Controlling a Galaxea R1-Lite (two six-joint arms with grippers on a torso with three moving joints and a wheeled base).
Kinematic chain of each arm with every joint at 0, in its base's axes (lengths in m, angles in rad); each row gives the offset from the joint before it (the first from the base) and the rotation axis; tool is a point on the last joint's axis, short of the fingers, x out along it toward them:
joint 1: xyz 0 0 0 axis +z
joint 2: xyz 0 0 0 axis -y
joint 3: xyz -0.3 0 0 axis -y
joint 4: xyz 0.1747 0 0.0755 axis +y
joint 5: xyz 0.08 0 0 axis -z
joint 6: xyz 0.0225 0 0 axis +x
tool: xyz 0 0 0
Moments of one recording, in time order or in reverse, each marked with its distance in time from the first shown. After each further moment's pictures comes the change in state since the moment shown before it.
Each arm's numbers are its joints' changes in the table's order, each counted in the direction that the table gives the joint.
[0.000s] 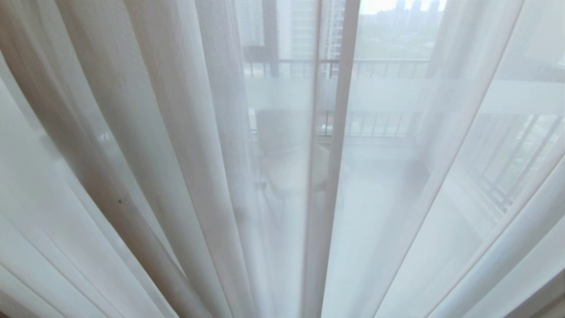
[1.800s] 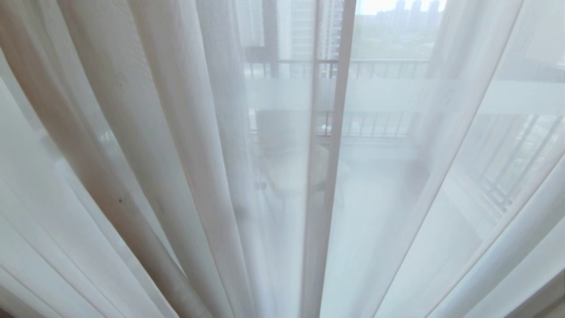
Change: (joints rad) left arm 0.293 0.596 -0.840 0.094 0.116 -0.004; right arm 0.000 0.000 0.000 -0.001 0.000 0.001
